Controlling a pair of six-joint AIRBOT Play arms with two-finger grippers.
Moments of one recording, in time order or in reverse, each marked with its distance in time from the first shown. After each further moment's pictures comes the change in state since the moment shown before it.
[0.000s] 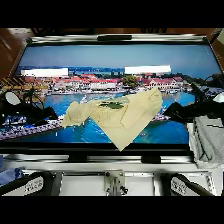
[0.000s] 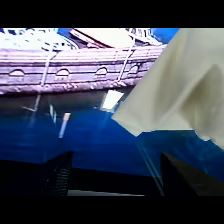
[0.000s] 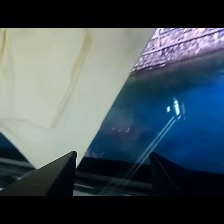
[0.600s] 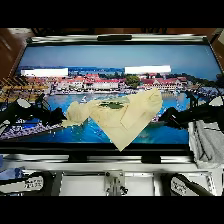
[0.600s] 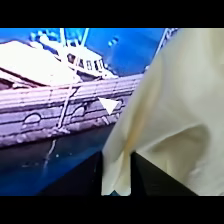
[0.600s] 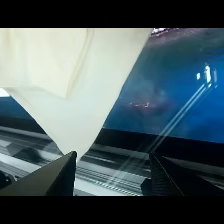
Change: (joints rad) left arm 0.018 -0.179 -0.072 -0.266 0.211 0.180; right arm 0.026 0.009 -0.069 0.051 0.064 0.026
